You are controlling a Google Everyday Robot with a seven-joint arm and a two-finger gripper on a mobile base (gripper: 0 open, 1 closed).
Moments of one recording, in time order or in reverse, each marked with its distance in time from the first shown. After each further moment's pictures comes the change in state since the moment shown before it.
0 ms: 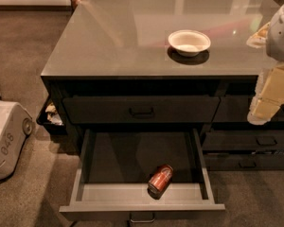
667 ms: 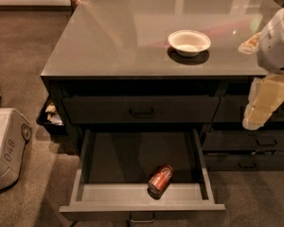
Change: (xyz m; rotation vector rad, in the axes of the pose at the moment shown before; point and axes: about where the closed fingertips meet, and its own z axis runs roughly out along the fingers) arm 0.001 -0.003 0.024 0.009 -0.003 -0.061
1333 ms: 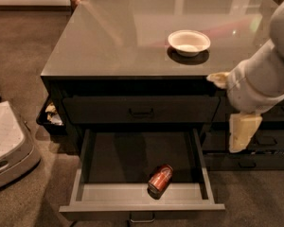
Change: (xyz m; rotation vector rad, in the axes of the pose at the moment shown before) arm -0.002 0.018 0.088 0.017 -0.009 -0.320
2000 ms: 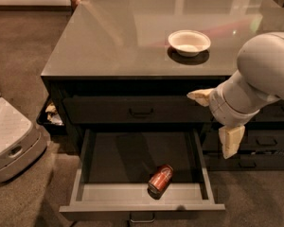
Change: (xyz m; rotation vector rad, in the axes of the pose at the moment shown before) arm -0.006 0.006 0.067 -0.021 -0.011 -0.310
